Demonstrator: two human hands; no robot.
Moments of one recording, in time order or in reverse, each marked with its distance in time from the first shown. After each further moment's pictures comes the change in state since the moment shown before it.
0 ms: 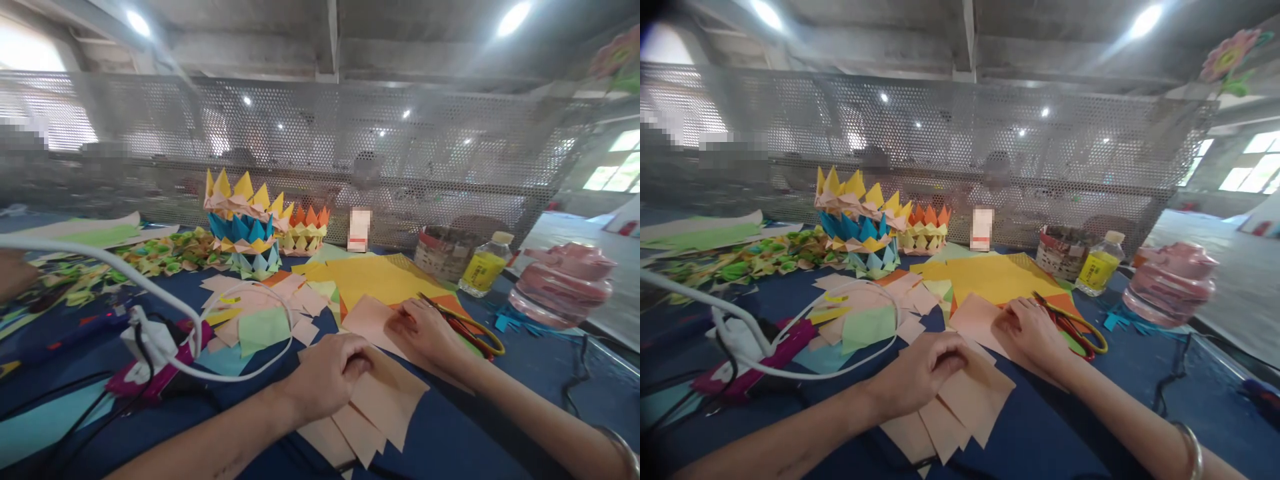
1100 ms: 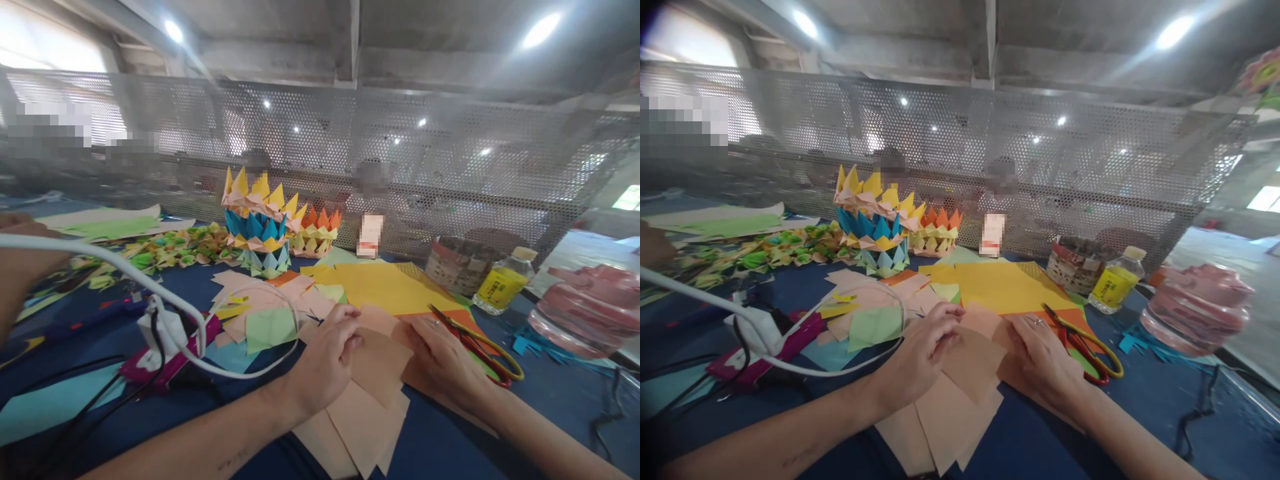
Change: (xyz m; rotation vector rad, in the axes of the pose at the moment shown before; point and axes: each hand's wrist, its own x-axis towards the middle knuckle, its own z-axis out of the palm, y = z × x) left_hand 0.006 -0.014 0.000 0.018 0.347 0.077; right_hand -0.011 -0.018 -0.012 0.126 -0.009 -0.075
